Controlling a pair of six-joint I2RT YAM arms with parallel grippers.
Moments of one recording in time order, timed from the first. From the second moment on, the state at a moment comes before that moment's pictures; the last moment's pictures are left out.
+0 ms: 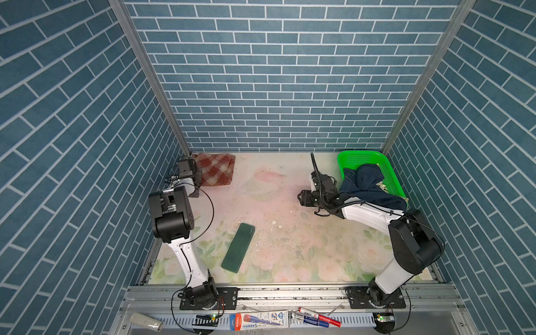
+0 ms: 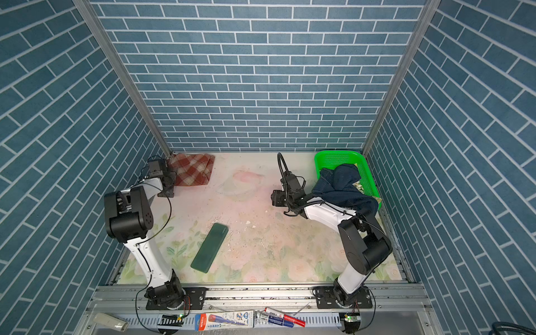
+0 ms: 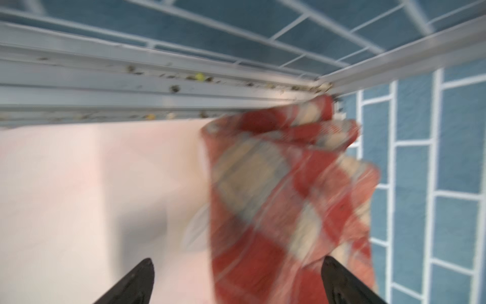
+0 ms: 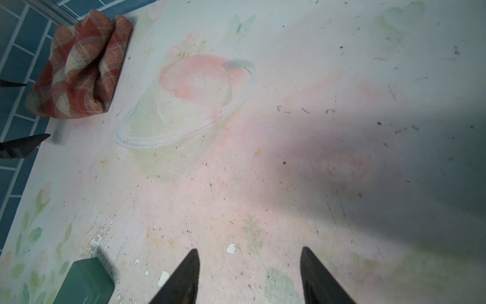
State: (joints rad) left arm 0.28 1.98 1.30 -0.17 -0.09 -1.22; right arm 0.63 1.65 1.00 -0.13 -0.05 0.52
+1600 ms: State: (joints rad) left arm -0.19 1.45 1.26 -0.59 0.26 -0.30; right arm 0.50 1.72 1.41 -0.90 0.63 0.13
